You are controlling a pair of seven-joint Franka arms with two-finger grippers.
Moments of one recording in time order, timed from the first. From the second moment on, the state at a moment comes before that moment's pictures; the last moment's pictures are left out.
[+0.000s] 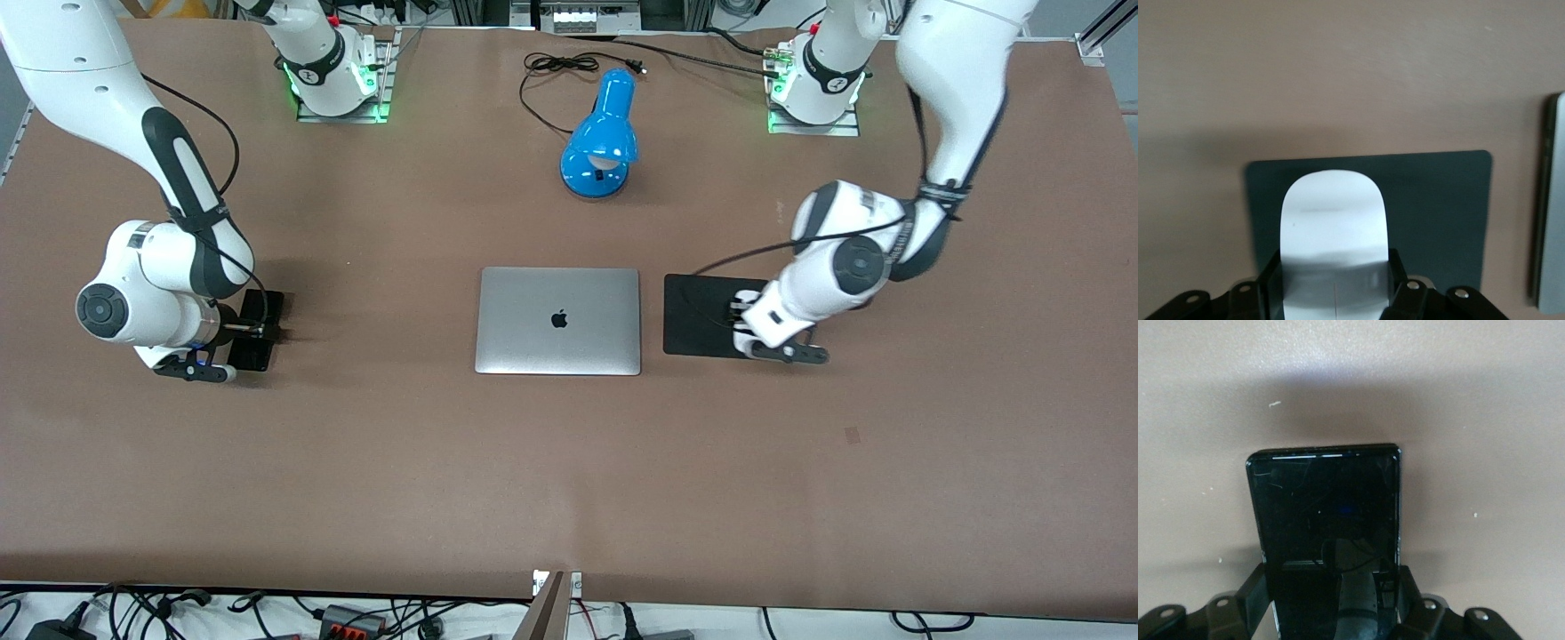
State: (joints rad) left arm -0.03 0.45 -0.32 -2.03 0.00 2.40 -0.26; right arm -0.09 0.58 -0.03 -1.92 -0.02 2.29 0.03
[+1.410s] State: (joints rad) left arm -0.02 0.37 -0.30 -1.93 0.03 2.29 -0.24; right arm 0.26 0.54 -0.01 -1.79 0.11 2.15 0.16
